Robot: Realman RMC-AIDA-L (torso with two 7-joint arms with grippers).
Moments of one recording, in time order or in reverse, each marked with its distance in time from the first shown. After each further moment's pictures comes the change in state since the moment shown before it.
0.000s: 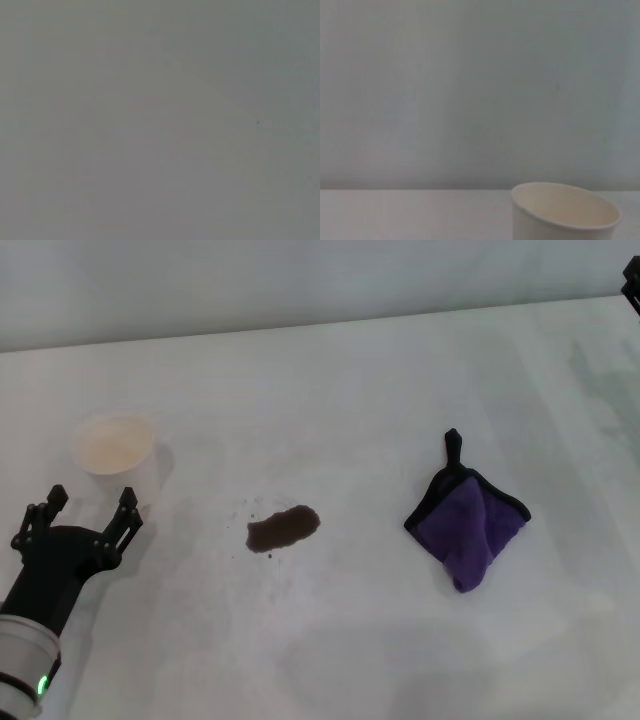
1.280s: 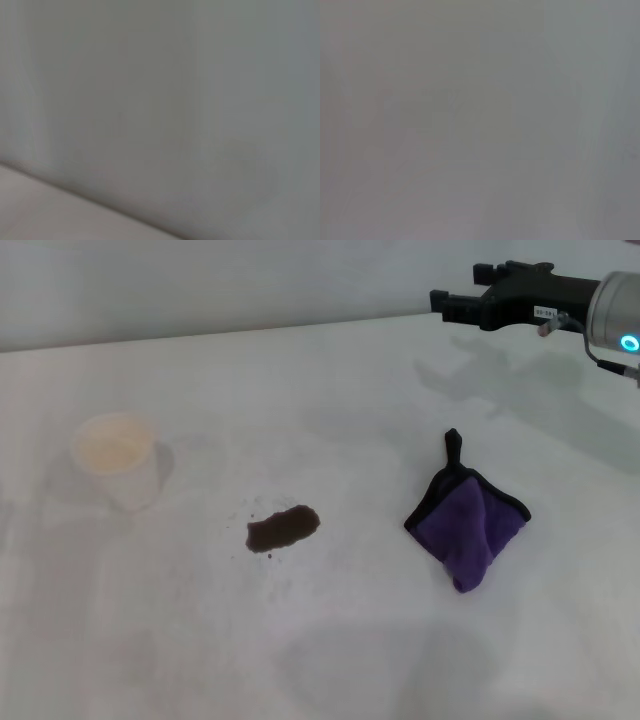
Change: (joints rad) left arm 0.043 -0.001 -0.023 -0.193 -0.200 0.452 -0.194; right arm -0.004 -0.006 -0.586 -0.775 -0.898 -0.270 1.173
